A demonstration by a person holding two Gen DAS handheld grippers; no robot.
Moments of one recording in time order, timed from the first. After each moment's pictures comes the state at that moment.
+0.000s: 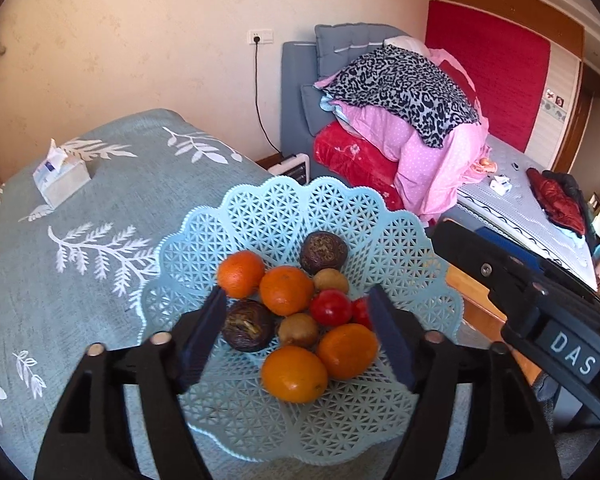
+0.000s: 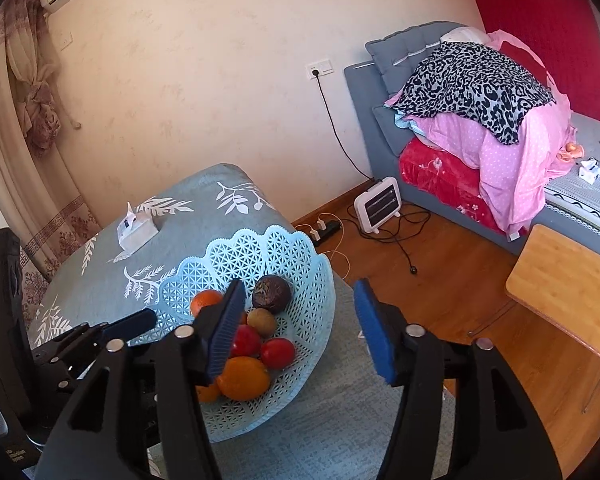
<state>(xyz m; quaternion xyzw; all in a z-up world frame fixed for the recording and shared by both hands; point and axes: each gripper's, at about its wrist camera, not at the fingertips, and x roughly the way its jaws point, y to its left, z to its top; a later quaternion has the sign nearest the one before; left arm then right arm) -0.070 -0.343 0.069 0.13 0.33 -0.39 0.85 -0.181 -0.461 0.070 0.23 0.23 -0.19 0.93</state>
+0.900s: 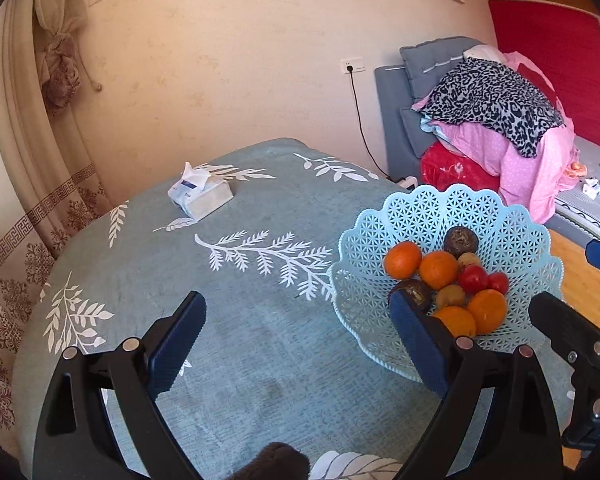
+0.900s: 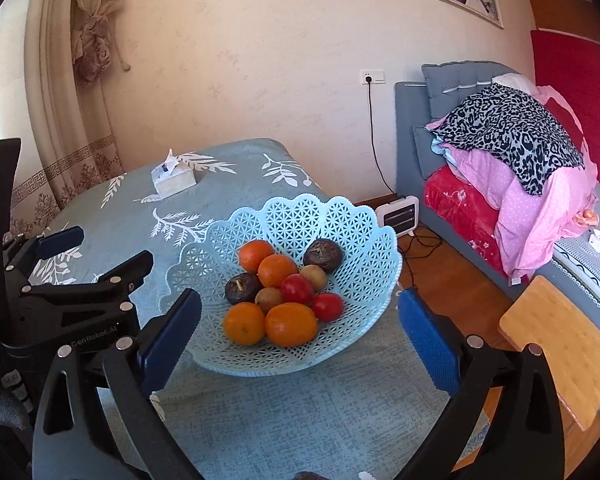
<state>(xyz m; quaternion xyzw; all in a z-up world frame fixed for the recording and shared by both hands) -0.081 -0.264 0.082 0.19 0.25 -0.21 0.93 -0.191 -0.388 0.070 0.11 0.26 -0.14 0.95</state>
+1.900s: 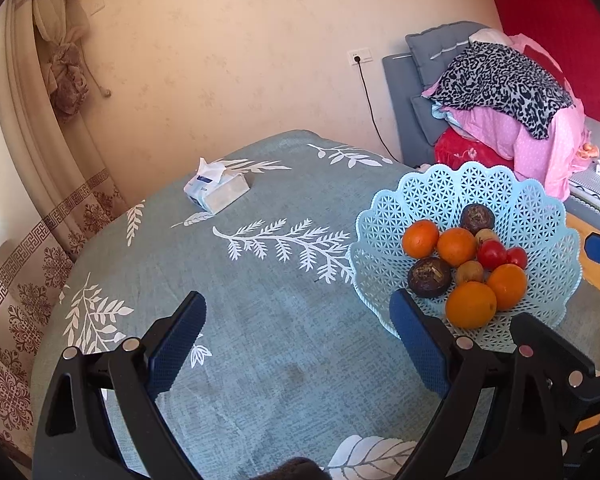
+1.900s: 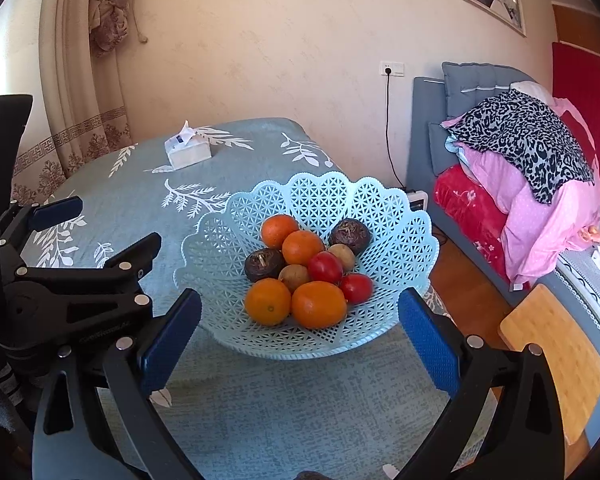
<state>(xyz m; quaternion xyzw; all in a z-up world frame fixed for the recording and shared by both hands) -0.088 -0.262 0.071 0.22 0.25 -0.18 0.93 -0.176 -0.368 0.057 0.08 0.29 -0.12 0.95</state>
